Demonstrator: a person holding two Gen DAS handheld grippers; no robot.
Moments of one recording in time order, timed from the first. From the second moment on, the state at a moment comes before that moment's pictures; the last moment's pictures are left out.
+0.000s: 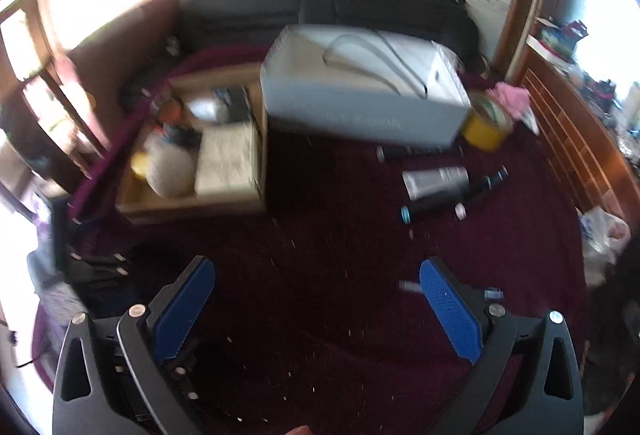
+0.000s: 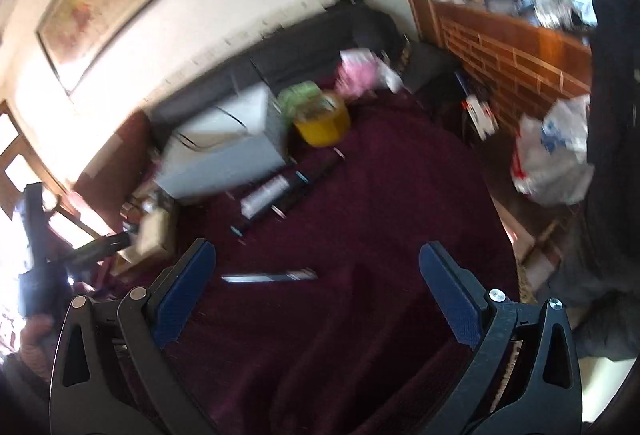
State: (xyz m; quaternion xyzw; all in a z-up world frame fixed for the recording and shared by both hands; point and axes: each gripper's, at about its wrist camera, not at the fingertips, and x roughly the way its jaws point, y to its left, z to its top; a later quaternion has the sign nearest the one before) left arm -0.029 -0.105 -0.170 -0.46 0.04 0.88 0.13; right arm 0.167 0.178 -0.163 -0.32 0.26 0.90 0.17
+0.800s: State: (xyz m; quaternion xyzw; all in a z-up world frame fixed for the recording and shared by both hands) left arm -0.102 0.048 -0.236 -0.44 0.25 0.77 0.38; right arm -0.004 0.256 -0.180 -0.40 0.34 0.83 0.18
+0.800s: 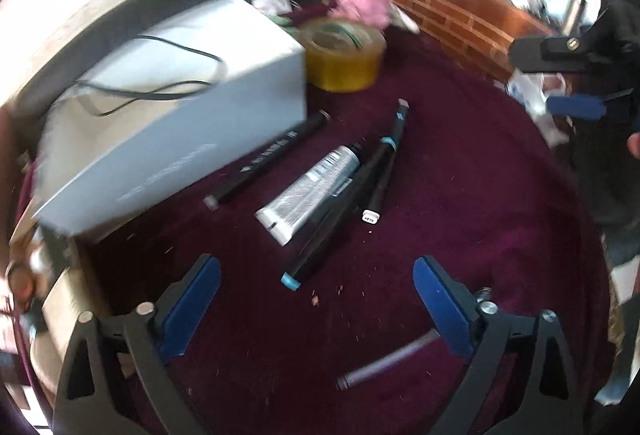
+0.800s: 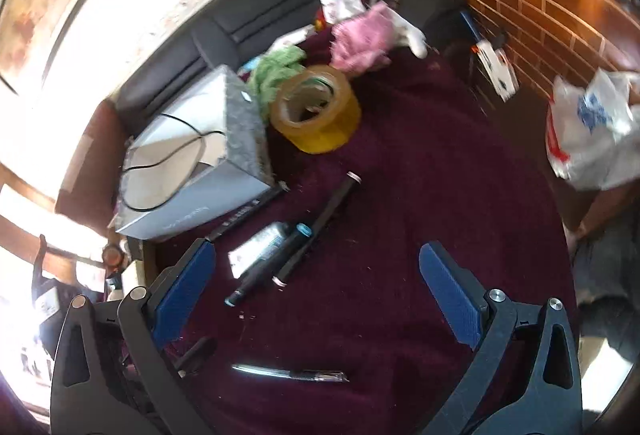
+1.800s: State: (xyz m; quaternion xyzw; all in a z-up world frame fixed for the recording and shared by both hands) left arm -0.115 0.074 -0.286 -0.51 0.23 0.73 0.40; right arm -0.135 0.245 -0.280 -0.56 0.23 0.74 0.29
